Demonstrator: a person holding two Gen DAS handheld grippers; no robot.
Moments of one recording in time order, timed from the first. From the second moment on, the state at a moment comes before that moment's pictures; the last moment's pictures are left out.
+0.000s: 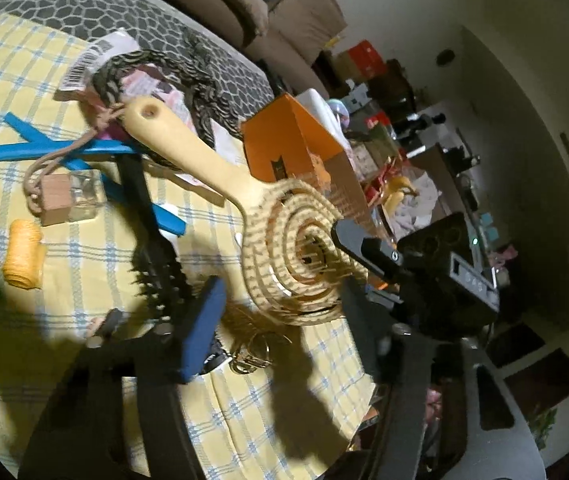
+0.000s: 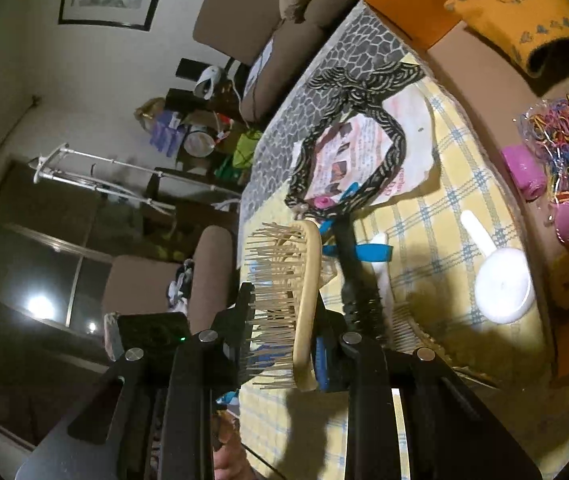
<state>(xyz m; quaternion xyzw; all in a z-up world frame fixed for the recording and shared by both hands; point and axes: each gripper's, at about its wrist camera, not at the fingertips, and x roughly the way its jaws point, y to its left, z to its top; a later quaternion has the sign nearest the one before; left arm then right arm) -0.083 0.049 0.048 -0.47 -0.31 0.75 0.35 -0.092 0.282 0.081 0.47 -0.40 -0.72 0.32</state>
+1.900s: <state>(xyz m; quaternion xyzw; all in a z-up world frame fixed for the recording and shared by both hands) -0.181 0.252 0.083 -0.51 -0.10 0.77 0.38 -0.148 0.430 0.085 0.37 -0.48 -0.78 0.15</state>
